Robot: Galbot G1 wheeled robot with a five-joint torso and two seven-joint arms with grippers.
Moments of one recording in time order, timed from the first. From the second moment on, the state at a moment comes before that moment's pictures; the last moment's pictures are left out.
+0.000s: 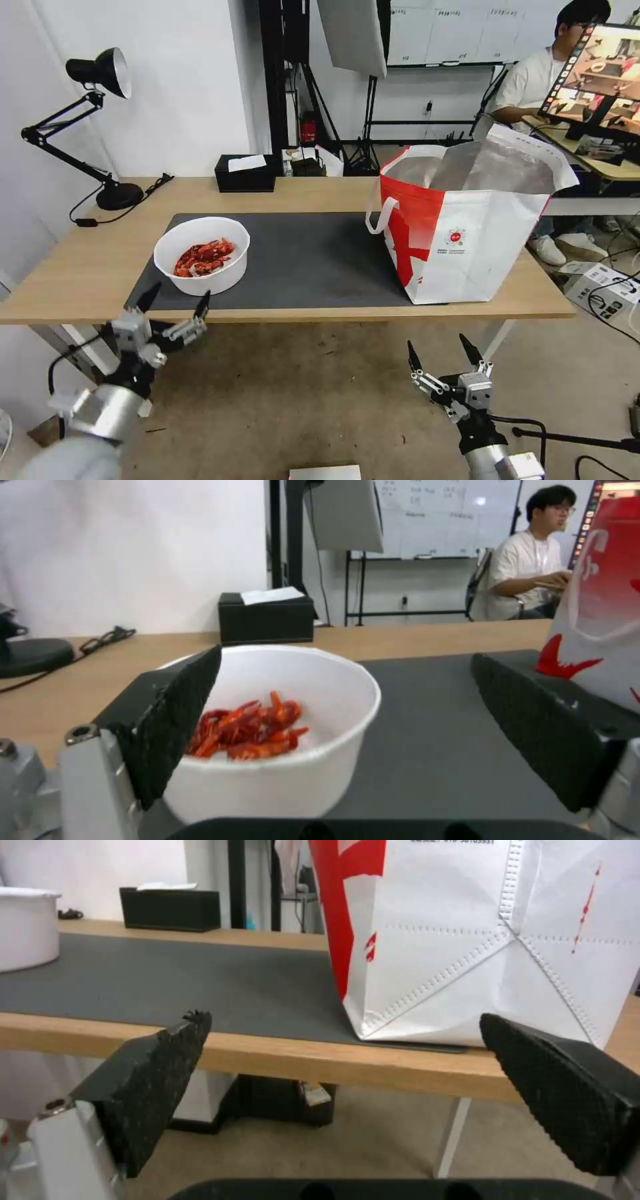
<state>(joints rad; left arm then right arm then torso) 1.62 -0.89 -0.74 -2.23 -0.71 0.03 -0.03 -1.81 0.99 0.32 2.15 0.21 0.31 0.37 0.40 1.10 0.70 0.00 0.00</state>
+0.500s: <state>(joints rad) 1.29 -0.54 -0.68 -2.00 -1.15 0.41 -0.13 -1.81 0.99 0.32 2.15 0.21 0.31 0.37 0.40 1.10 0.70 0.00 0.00</state>
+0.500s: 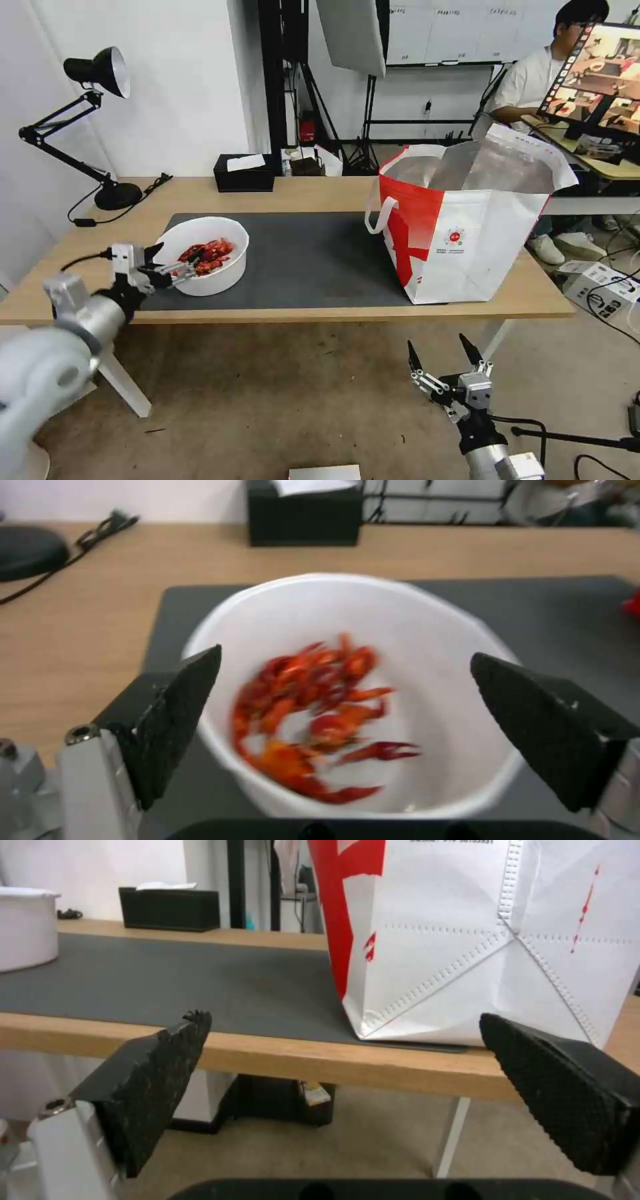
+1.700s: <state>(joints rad) 0.75 -0.57 -0.28 -1.66 -1.43 0.73 -0.36 -1.81 0.99 0.32 2.15 0.21 0.31 0.37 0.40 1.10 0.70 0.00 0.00</state>
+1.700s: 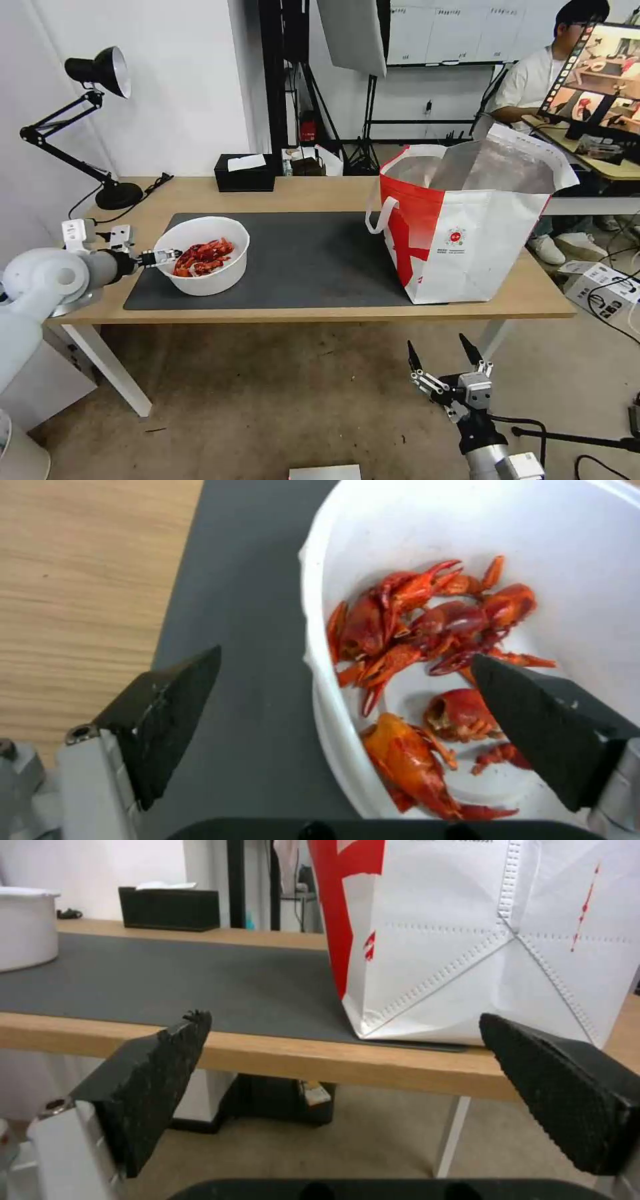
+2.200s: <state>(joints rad) 0.73 -0.57 -0.26 -1.65 -1.48 0.74 -0.41 -1.81 0.99 0.32 2.15 0.21 0.31 0.37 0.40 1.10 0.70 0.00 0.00</state>
